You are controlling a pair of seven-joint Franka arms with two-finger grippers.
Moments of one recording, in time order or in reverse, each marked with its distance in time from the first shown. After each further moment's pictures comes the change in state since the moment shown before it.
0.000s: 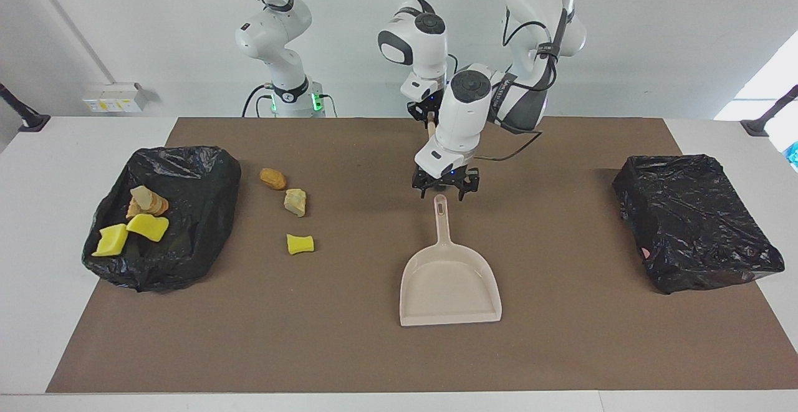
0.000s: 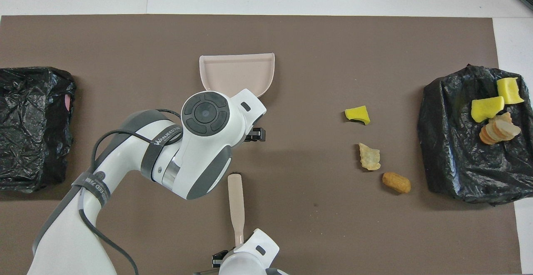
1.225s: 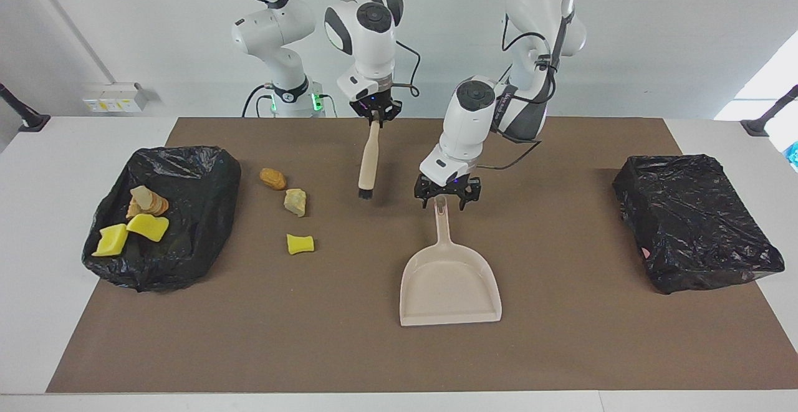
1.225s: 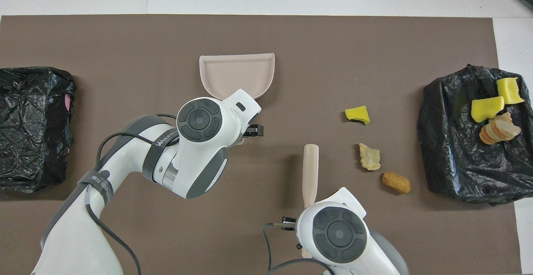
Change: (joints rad) left arm 0.004 0.018 0.009 -0.053 0.000 0.148 -0.014; right arm -0.374 -0.257 -0.007 -0.001 0.000 -0.448 -0.178
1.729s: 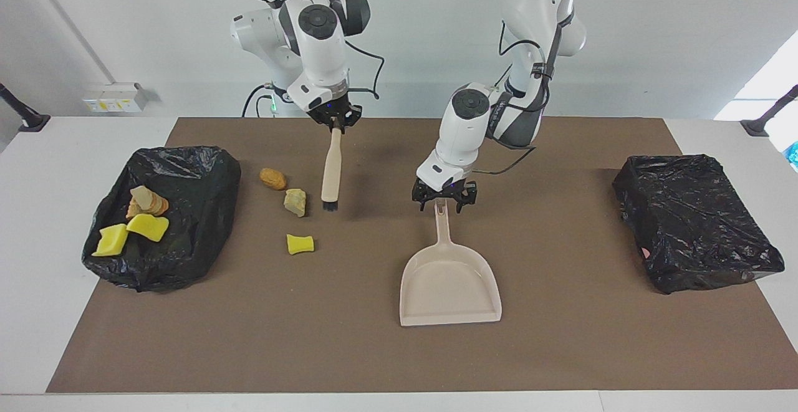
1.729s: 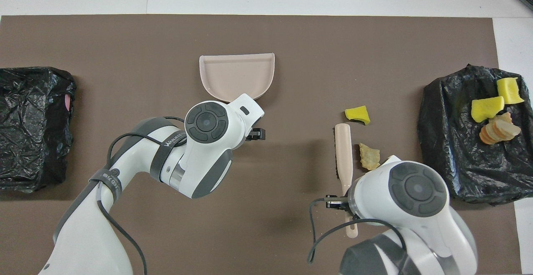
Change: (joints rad) left arm -0.005 0.028 -0.009 -0.008 0.001 0.007 0.001; right arm -0.235 -0.031 -0.005 0.037 -0.040 -0.090 -0.296
